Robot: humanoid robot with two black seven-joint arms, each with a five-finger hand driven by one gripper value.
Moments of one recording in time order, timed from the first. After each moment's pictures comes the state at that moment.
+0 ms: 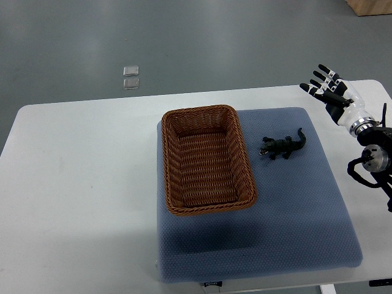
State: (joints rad) left arm -0.02 0.00 -0.09 -0.17 0.04 0.00 0.11; right arm 0.61 -0.36 0.89 0.73 -0.38 0.09 0.29
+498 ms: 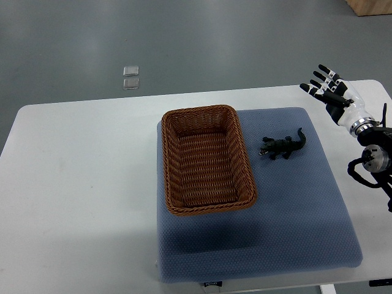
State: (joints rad) left arm -0.02 0.00 -0.09 -0.17 0.04 0.00 0.11; right arm 0.61 -0.36 0.89 0.73 -0.38 0.09 0.29
